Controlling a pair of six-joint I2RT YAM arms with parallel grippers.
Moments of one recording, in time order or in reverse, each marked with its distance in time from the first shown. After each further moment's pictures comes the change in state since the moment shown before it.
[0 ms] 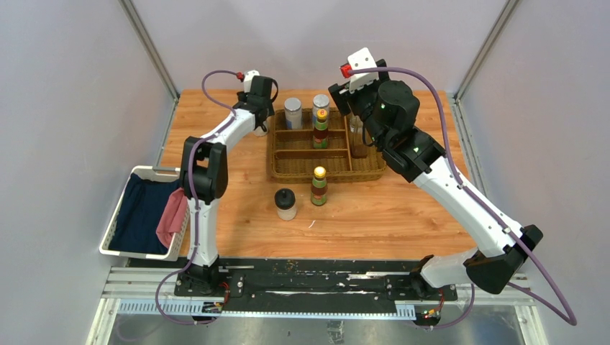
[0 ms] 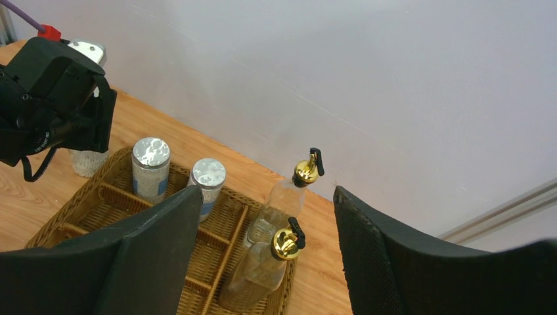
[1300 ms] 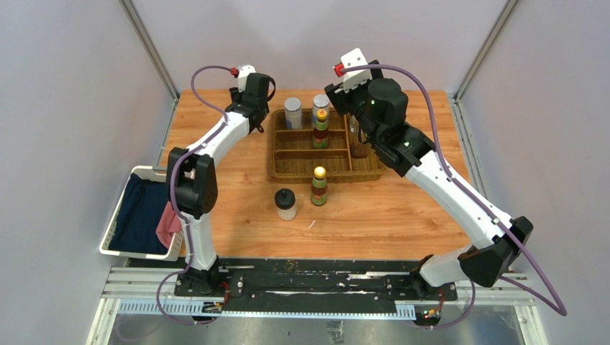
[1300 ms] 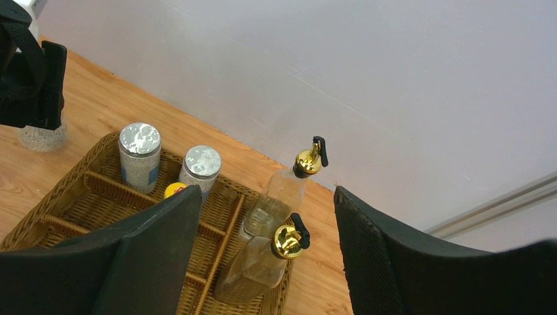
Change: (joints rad) left arm -0.028 -0.206 -0.140 0.004 -0.114 0.042; right arm -0.018 0.056 0.000 0.000 0.010 0.000
